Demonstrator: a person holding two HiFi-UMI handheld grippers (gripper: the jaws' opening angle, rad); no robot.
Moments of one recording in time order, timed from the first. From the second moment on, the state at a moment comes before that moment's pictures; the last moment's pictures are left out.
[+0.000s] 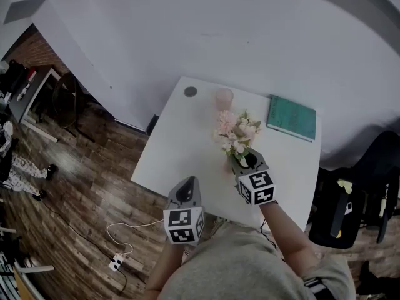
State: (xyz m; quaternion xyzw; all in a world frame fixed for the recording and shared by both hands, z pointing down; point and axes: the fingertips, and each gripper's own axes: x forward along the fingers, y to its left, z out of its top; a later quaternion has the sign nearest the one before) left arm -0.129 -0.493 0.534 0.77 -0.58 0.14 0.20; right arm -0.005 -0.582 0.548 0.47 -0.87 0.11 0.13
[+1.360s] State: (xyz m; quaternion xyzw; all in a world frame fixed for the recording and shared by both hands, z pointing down) left arm -0.125 -0.433 0.521 0.78 -0.58 0.13 0.19; right arm 0.002 -0.557 0.481 0.49 -0.86 0.07 0.07
